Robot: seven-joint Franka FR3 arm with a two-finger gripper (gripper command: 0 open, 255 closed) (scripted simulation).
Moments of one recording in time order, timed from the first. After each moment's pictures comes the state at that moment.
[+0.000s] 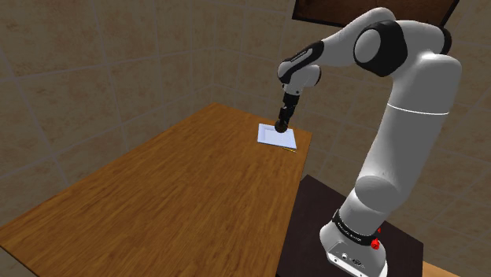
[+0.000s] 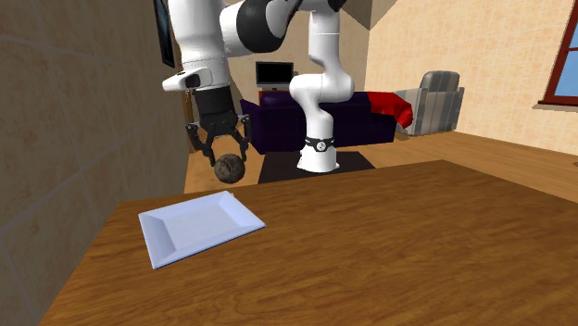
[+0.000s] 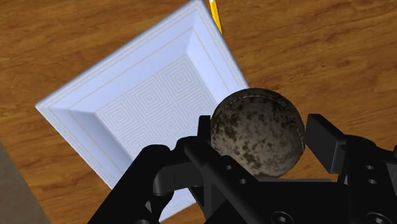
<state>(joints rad) -0.13 0.19 -0.45 -2.06 0.18 2.10 -0.79</state>
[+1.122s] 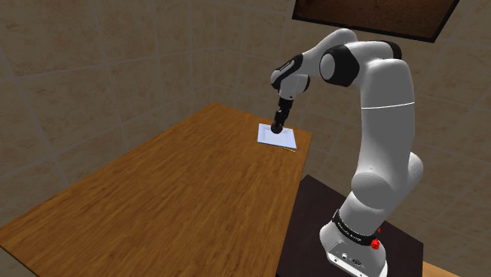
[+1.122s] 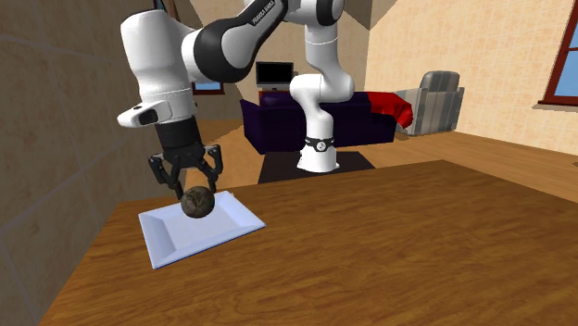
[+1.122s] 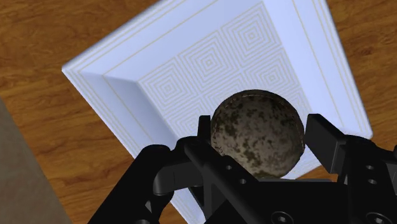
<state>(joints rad) -0.24 0.51 -0.42 -1.77 0.31 2.09 -0.90</state>
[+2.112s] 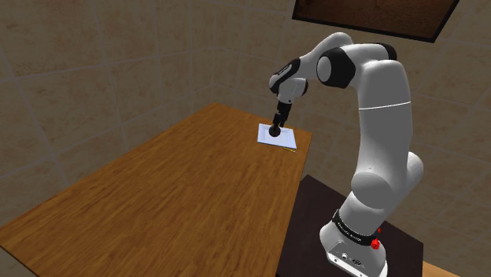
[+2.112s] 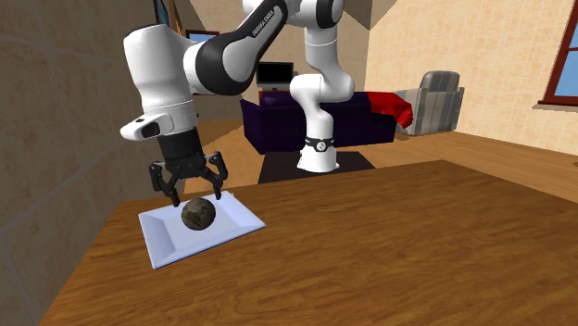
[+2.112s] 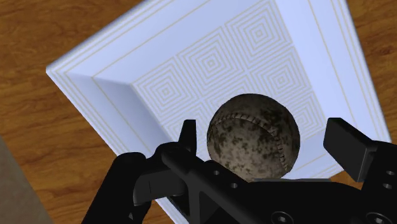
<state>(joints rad) -0.24 0.54 -0.41 -1.77 0.33 2.13 -0.91</state>
